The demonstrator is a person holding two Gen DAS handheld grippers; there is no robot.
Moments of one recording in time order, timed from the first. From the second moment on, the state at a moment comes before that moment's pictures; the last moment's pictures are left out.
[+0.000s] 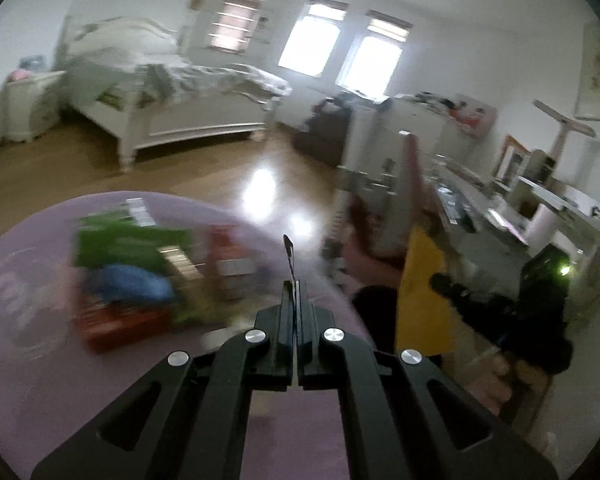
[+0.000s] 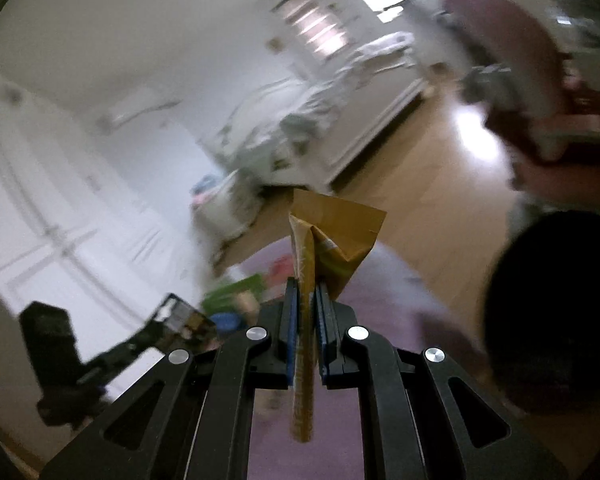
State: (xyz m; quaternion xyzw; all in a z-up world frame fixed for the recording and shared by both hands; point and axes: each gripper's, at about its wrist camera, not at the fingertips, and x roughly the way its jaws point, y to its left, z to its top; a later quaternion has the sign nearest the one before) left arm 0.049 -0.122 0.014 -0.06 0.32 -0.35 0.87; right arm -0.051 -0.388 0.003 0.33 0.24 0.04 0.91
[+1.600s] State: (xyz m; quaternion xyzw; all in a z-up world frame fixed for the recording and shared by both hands) left arm 0.057 -0.281 -0.034 0.01 0.36 -0.38 0.85; right arm -0.074 -0.482 -0.099 0.37 0.31 -0.08 0.87
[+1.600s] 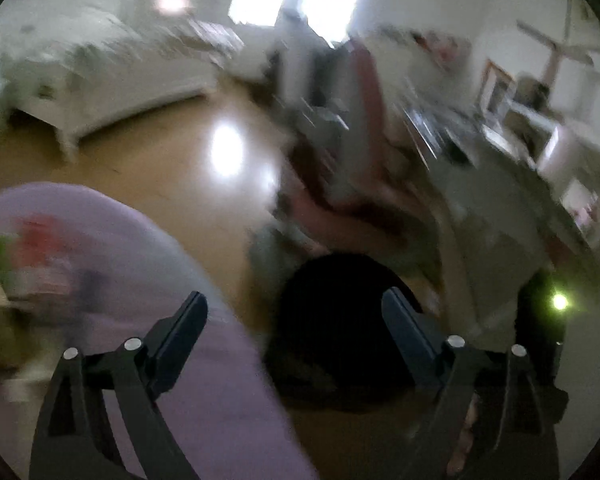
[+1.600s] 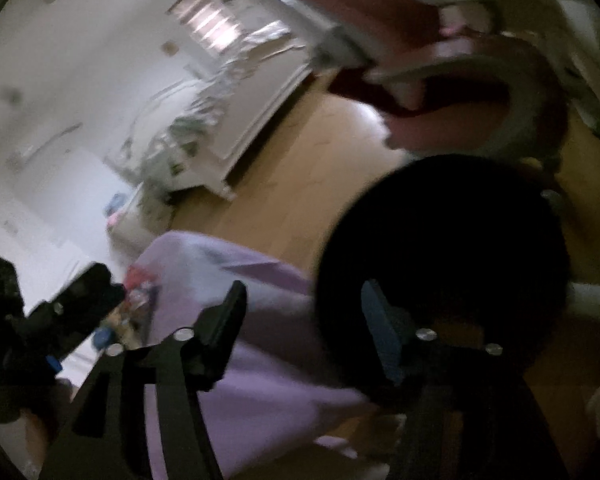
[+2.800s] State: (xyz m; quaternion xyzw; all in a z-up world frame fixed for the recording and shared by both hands) left arm 0.235 0.004 -0.061 -0.10 0.42 -0.32 0.84; right arm 0.195 -0.227 -0.068 0.13 0.47 0.05 0.87
